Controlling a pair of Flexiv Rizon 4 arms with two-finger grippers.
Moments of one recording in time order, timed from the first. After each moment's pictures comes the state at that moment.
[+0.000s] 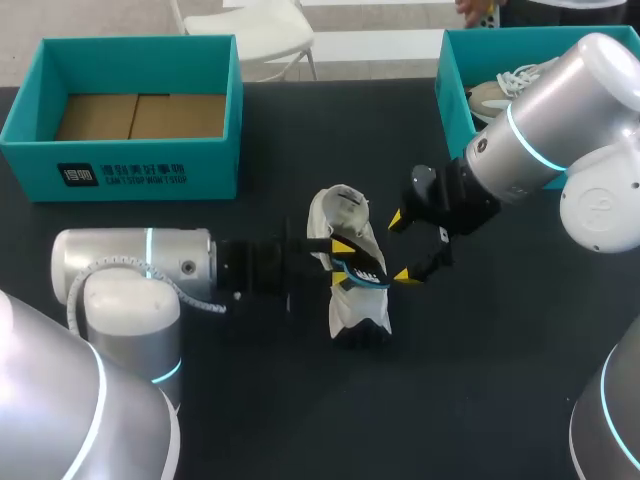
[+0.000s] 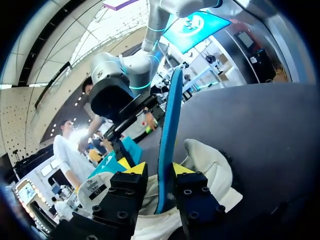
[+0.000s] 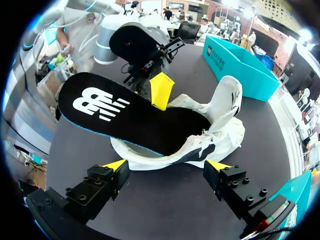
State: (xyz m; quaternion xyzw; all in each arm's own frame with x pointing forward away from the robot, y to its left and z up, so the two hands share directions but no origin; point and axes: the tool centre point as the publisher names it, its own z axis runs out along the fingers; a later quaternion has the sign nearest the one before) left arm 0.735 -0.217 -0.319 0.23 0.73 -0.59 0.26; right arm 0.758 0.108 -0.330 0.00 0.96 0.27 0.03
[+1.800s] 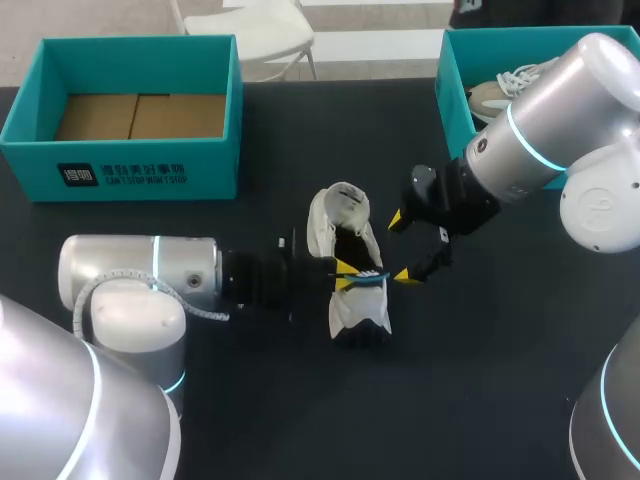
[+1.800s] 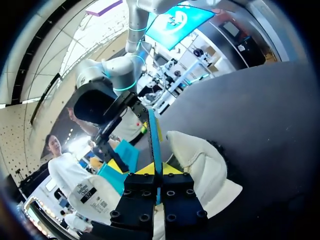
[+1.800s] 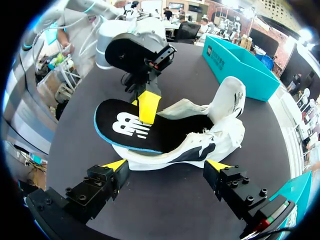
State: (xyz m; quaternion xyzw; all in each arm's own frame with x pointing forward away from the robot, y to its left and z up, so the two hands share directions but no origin) left arm 0.730 -0.221 -0.340 0.28 0.72 -0.56 0.29; right arm 0.758 0.108 -0.330 0.00 0.96 0.27 0.03
